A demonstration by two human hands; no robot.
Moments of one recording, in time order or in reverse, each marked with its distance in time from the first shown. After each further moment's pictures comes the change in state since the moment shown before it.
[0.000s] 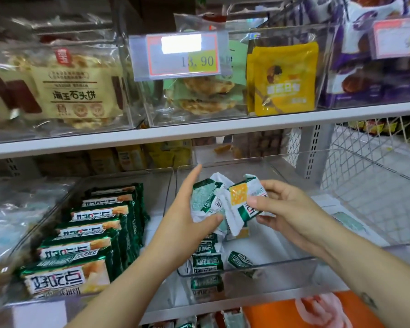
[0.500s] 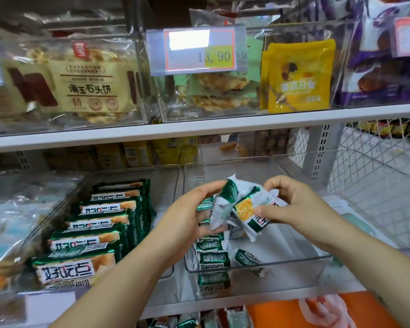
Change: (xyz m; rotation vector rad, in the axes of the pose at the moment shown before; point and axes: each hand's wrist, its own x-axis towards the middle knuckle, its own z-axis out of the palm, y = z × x) left_hand 0.004 0.012 -0.008 -0.659 -0.065 -0.339; right_hand 0.000 -0.003 -0.001 -0.388 0.043 -0.093
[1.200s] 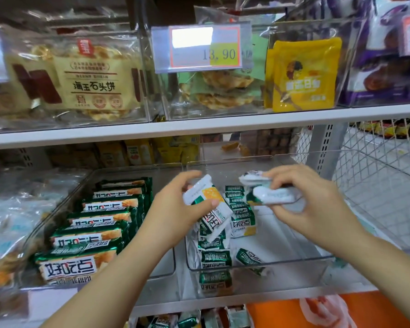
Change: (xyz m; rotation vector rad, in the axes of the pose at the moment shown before) left_hand 0.004 0.004 -0.024 0.756 0.260 0.221; right_hand -0.002 0.006 -0.016 -0.648 0.158 -0.831
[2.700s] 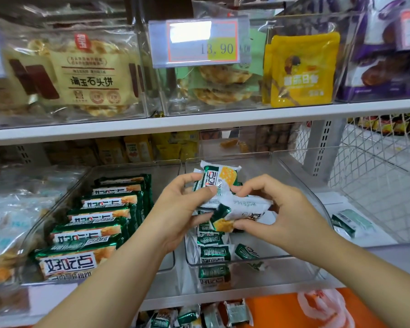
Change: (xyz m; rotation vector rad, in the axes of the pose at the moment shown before) left_hand 0.000 0.008 0.013 -0.781 -0.072 -0.307; right_hand -0.001 -0.035 0.021 0.402 -0.164 0.197
